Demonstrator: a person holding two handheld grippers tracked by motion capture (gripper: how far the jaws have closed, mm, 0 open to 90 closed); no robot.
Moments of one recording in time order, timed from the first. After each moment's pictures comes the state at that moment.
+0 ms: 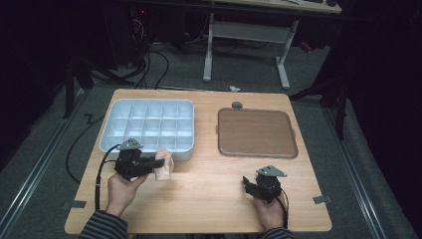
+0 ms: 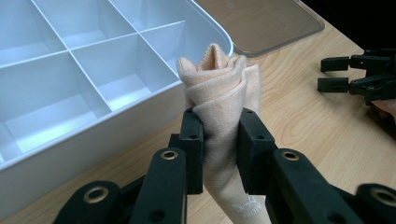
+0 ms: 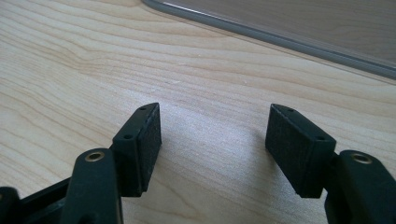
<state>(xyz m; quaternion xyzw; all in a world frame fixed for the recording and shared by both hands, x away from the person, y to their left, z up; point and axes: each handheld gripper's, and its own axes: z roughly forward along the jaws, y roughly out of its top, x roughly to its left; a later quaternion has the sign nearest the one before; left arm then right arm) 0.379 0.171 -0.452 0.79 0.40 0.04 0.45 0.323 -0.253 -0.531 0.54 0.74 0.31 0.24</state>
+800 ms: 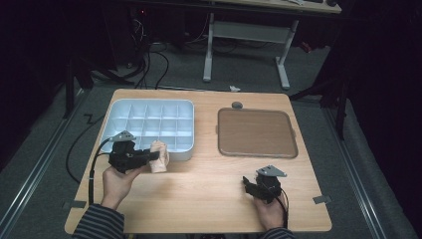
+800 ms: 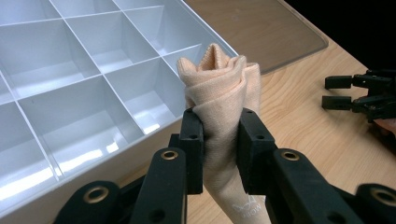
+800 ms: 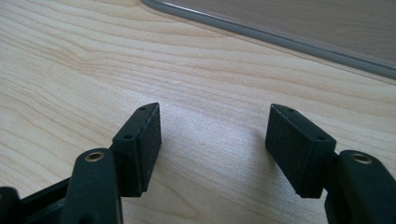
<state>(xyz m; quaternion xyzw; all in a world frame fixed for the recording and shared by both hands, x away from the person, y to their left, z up) 0.393 0.184 -0.438 0.78 0.42 0.04 0.46 0.323 -0.253 -0.531 0.54 0.74 0.31 0.24</state>
